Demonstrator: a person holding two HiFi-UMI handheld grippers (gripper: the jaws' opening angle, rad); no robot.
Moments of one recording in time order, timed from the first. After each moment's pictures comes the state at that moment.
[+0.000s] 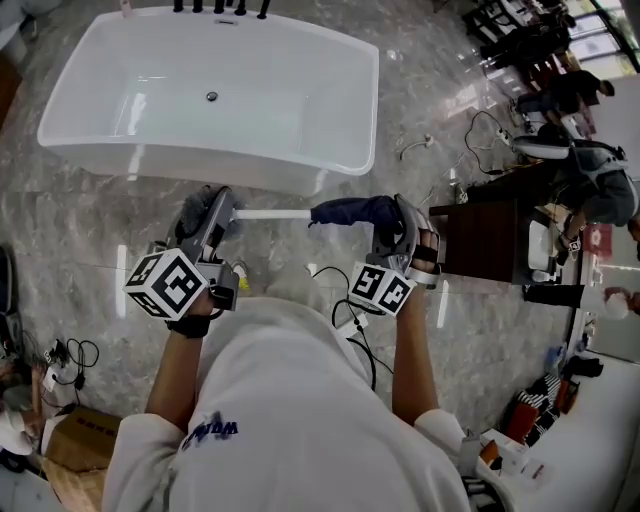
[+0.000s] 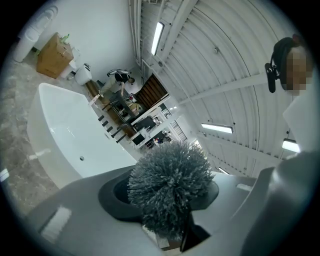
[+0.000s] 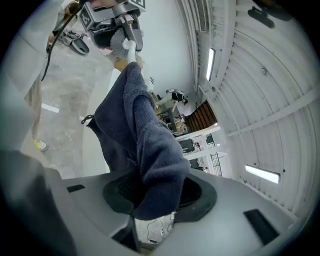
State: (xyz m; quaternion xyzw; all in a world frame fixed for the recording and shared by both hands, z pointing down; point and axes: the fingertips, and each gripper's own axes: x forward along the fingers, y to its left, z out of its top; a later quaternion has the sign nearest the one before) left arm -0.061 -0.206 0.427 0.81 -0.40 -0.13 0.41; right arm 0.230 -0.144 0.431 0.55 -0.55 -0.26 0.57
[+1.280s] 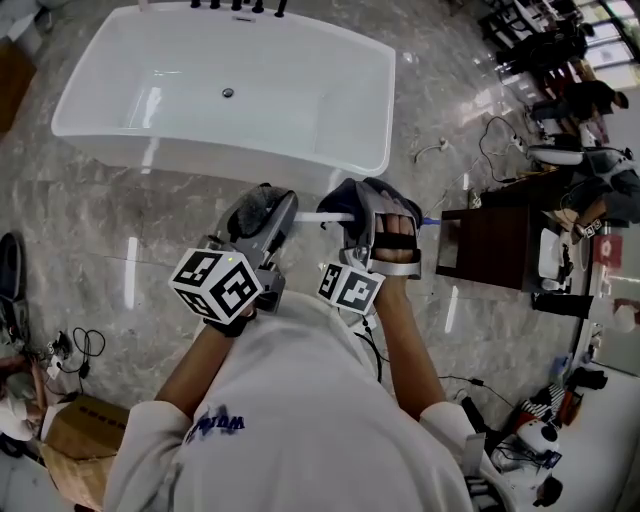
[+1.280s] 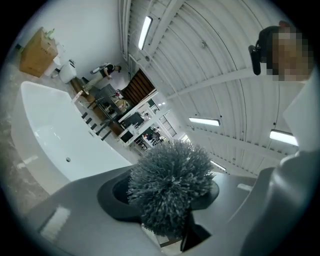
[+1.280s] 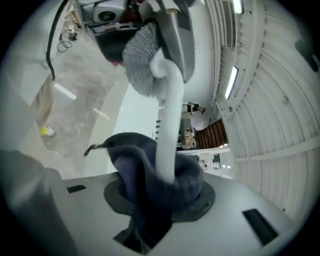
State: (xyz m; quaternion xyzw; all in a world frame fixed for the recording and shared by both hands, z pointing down) left arm 0.012 -0.180 0.398 0.85 -0.34 -0.12 0.38; right arm 0.138 -0.168 0.438 0.45 -0.55 -0.34 0.61
